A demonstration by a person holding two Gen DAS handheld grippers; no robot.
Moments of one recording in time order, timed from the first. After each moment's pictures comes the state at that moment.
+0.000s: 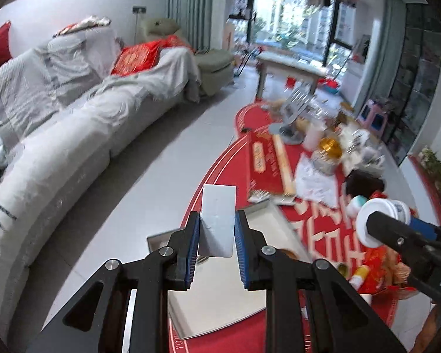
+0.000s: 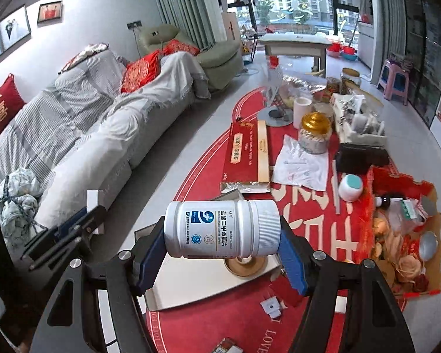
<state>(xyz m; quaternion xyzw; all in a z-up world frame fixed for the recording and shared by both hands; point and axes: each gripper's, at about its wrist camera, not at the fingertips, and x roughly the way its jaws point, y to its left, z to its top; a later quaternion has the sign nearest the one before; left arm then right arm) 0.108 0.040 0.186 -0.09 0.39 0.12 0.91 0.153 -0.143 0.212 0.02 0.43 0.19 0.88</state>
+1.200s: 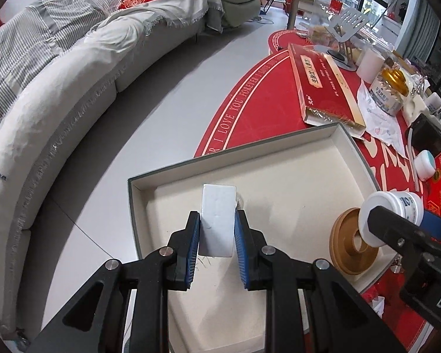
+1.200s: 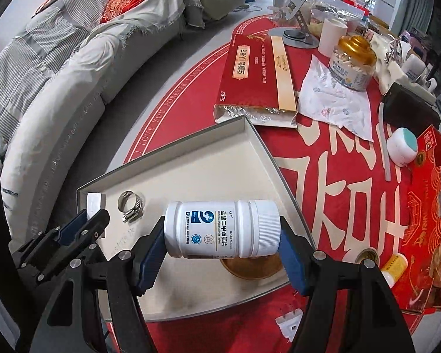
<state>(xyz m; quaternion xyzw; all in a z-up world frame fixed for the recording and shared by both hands) 0.166 0.061 0.031 -0.09 0.52 0.16 0.83 0.221 -0.081 0.056 -0.04 0.55 0.17 0.81</state>
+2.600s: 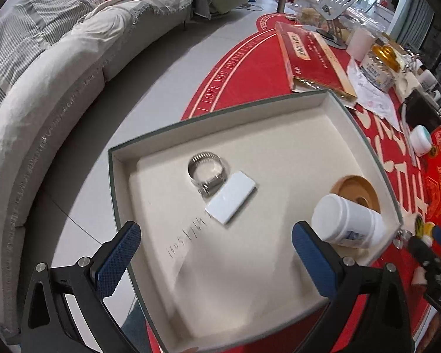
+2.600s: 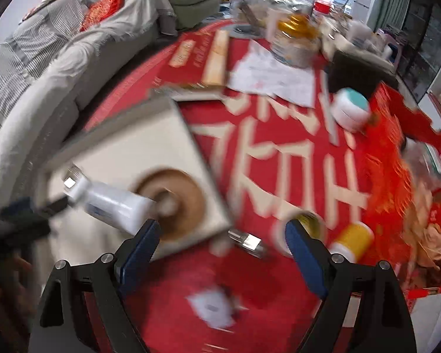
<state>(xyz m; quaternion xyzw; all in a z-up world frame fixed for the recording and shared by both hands) 0.149 0.047 0.014 -0.09 0.55 0.13 0.82 0.186 -0.185 0.023 -0.06 0.53 0.12 0.84</state>
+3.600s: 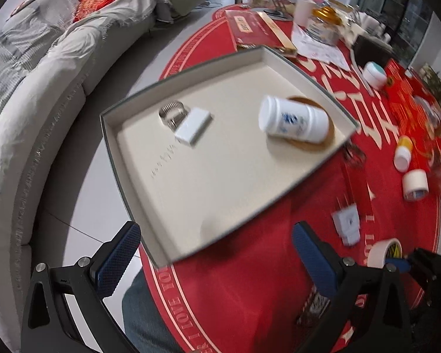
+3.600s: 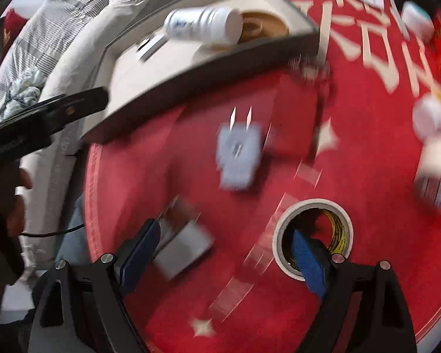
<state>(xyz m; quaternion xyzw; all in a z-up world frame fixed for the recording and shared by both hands) 0.066 -0.007 0.022 -0.02 0.56 0.06 0.83 0.059 -0.186 -0.042 -0.02 0.64 0.29 0.71</state>
